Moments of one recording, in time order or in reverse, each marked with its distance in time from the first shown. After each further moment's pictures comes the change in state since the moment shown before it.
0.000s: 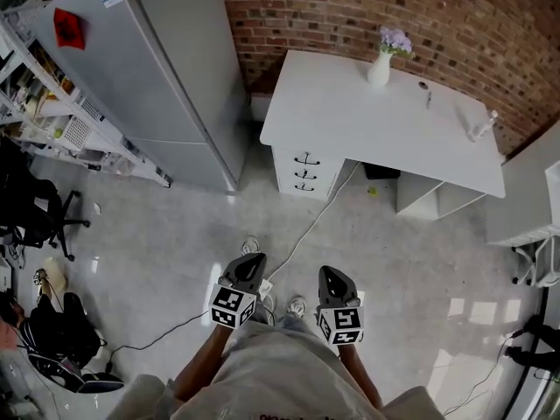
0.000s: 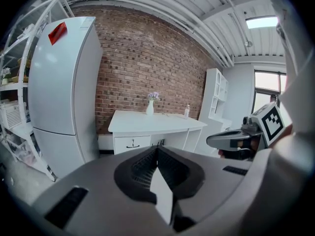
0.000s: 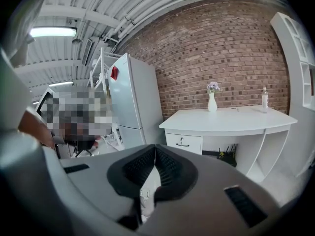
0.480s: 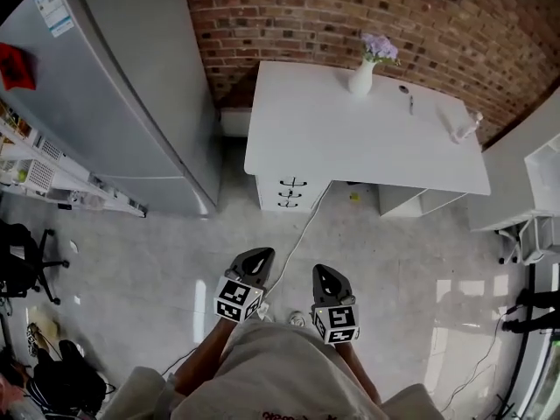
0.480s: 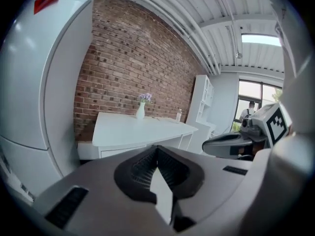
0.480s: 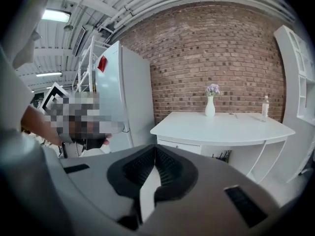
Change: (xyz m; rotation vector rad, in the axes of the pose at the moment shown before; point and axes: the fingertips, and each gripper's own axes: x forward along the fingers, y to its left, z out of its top) left arm 0.104 0.082 0.049 0.025 -0.026 -0.232; right arm 0.115 0.000 0.047 -0.025 0.015 -0.136
